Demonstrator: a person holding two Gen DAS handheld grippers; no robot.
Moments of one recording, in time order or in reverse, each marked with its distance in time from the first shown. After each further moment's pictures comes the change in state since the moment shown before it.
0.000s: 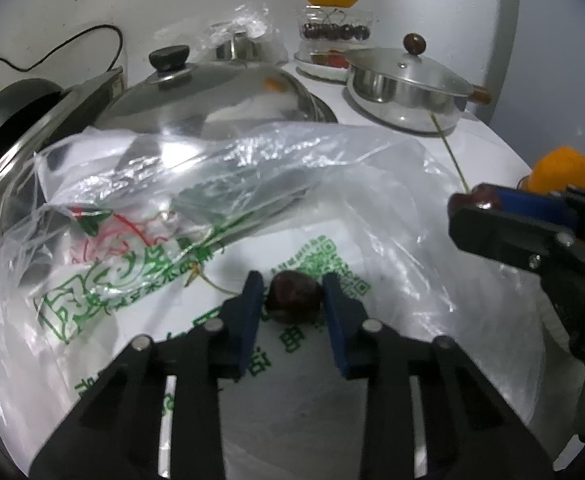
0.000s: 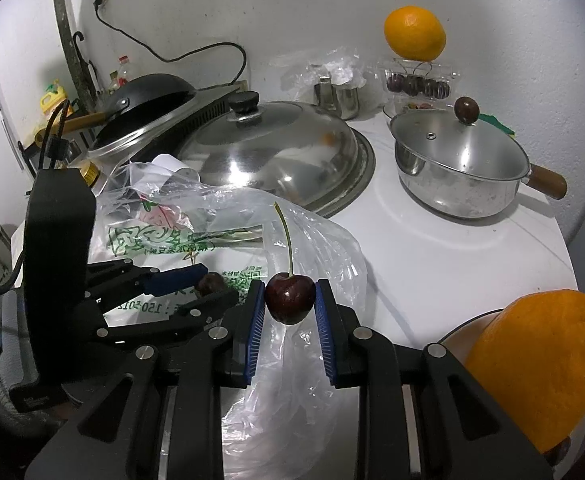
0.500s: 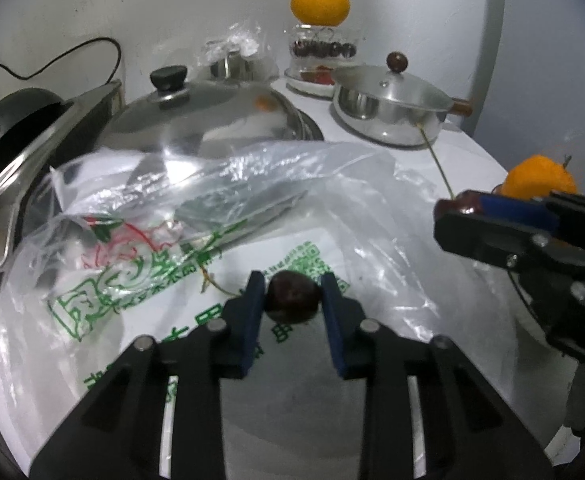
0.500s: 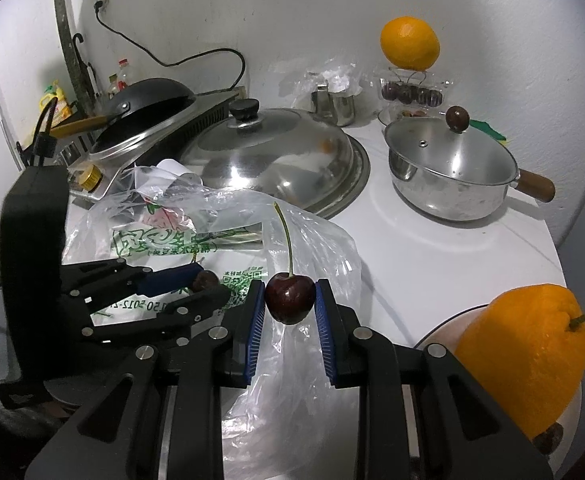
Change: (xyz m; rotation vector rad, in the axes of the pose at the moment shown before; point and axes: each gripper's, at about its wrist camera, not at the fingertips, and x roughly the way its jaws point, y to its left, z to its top) left arm -0.027 -0.001 -0.001 0.003 -0.045 -0.033; right arm -0.014 0.004 0.000 -0.003 -0.020 -0.022
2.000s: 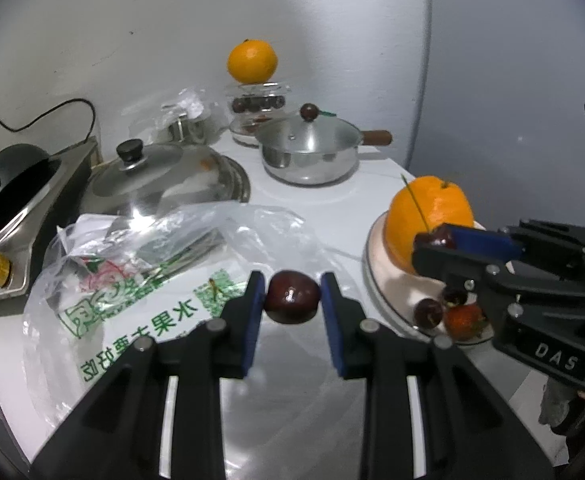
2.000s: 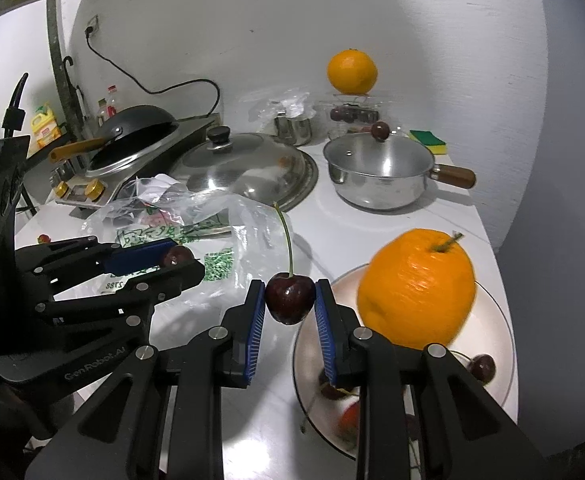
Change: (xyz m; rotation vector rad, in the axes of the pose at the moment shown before) left arm -0.078 -0.073 -0.002 0.087 -0.117 -0.075; right arm -0.091 -0.024 -0.041 0.049 -0.081 -0.093
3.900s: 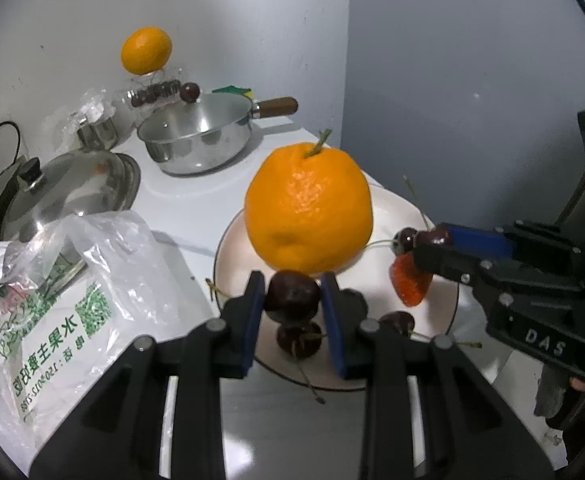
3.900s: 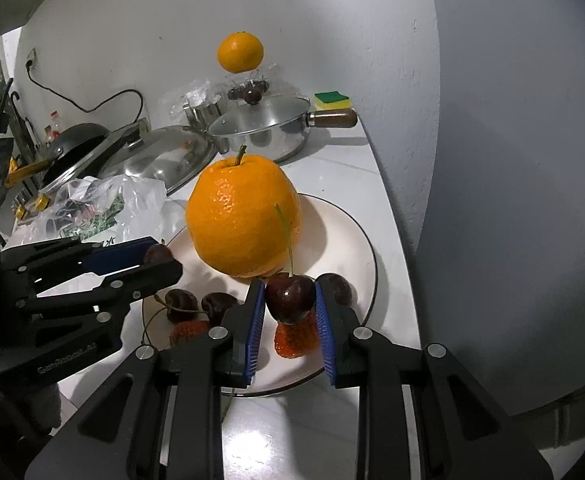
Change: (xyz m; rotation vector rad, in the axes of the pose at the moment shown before) left arm 0.049 -0.104 0.006 0.115 0.091 -0.125; right arm -0.032 -0.105 -0.059 0.162 0.039 -0.095
